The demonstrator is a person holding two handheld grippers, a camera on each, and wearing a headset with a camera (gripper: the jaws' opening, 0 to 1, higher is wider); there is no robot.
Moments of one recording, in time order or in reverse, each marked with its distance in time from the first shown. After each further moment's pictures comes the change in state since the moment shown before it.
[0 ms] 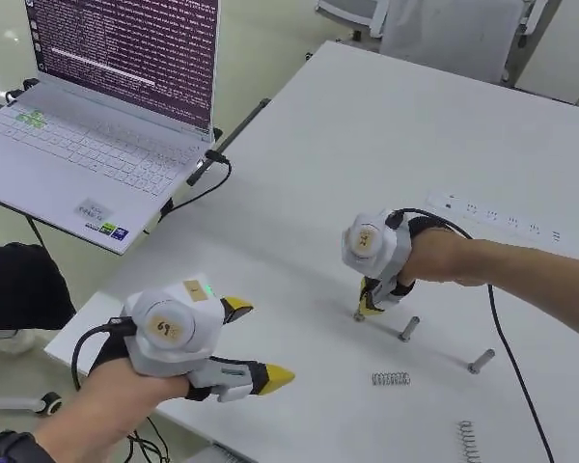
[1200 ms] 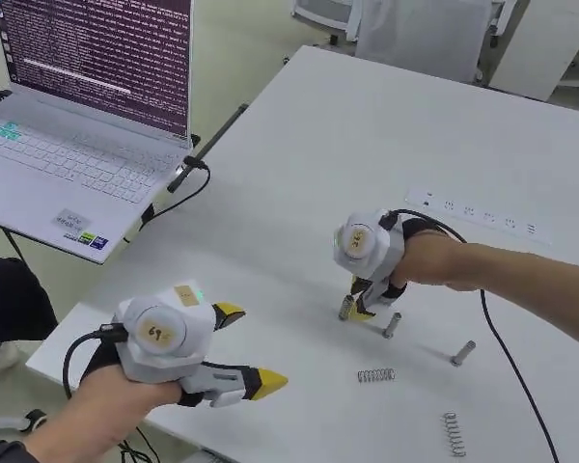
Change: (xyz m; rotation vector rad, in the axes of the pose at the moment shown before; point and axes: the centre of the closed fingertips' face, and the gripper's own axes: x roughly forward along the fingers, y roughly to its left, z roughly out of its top) left arm 0.009 -0.009 0.005 0.019 0.007 -0.032; right arm -0.022 0.003 -0.007 0.059 -0.042 -0.063
